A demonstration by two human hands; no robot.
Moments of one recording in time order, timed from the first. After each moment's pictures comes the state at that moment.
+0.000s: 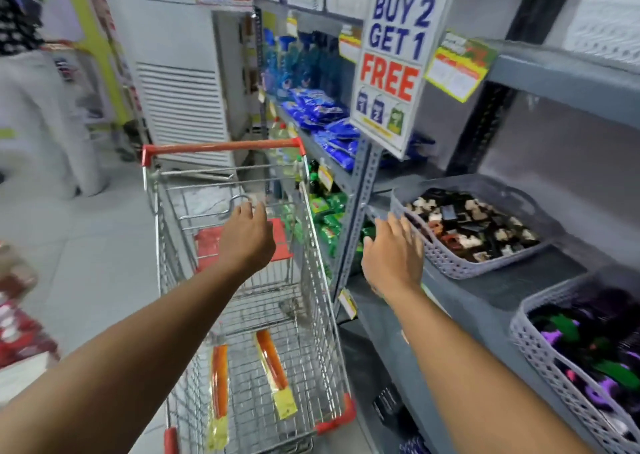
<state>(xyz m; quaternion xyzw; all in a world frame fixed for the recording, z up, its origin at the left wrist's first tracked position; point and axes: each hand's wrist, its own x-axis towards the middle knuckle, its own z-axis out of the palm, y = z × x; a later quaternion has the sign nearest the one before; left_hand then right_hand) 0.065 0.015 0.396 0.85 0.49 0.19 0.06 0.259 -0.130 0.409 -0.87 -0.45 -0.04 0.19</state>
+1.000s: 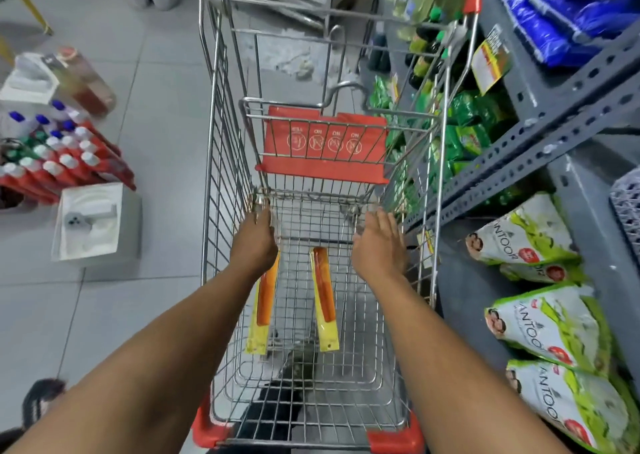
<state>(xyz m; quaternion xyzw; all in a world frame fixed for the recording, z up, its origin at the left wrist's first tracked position) -0.028 0.073 0.129 0.68 0.69 0.07 0.26 0.181 0.022 0.182 -0.81 -0.55 0.17 0.04</state>
